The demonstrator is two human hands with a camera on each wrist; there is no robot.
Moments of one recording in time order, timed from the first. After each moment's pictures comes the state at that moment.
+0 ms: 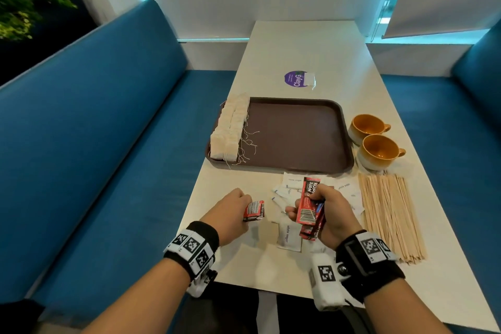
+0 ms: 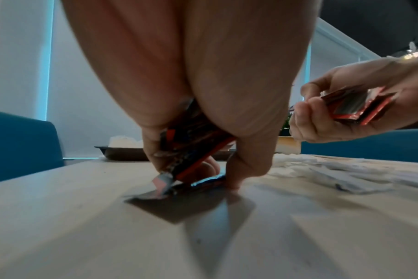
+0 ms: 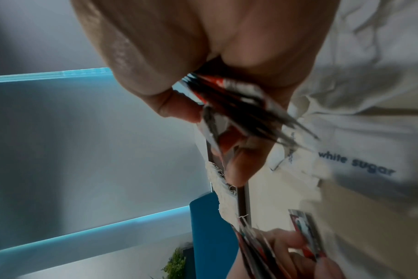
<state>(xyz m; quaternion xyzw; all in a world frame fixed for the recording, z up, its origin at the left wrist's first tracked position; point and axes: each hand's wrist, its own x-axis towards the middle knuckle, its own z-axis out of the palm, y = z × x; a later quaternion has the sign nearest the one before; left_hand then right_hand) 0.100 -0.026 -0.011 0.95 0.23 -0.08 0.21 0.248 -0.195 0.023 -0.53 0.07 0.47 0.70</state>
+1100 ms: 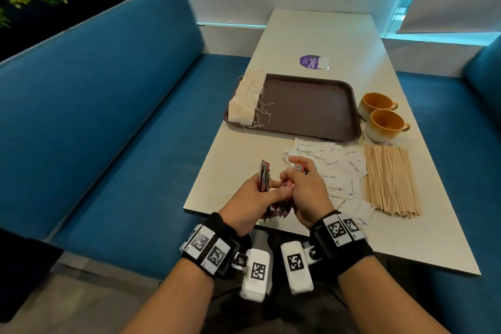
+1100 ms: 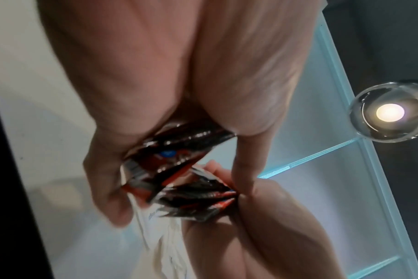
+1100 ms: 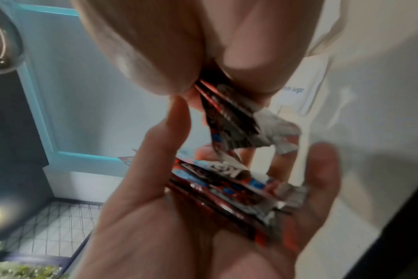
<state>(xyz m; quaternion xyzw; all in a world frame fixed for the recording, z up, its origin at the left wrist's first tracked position) 0.045 -0.125 -0.006 0.57 0.30 0.12 0.76 0.152 -0.197 0.004 -0.62 -0.10 0.37 0.69</state>
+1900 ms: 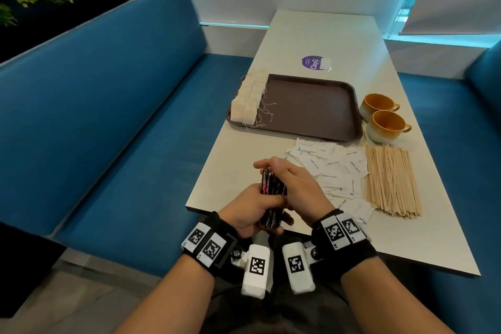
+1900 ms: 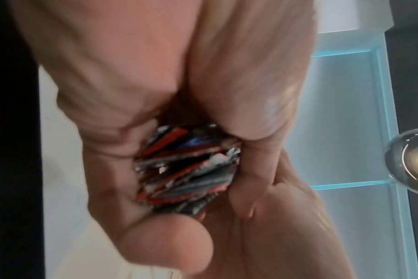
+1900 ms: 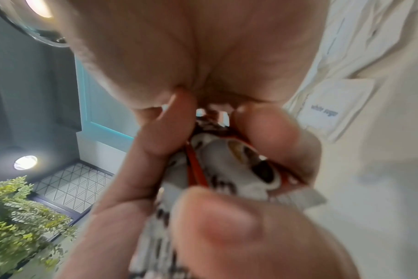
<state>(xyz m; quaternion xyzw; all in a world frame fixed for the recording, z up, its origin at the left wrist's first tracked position) 0.035 -0.129 0.000 0.51 0.26 0.03 0.82 0.144 -0.206 0.023 -0.64 -0.36 0.36 0.57</state>
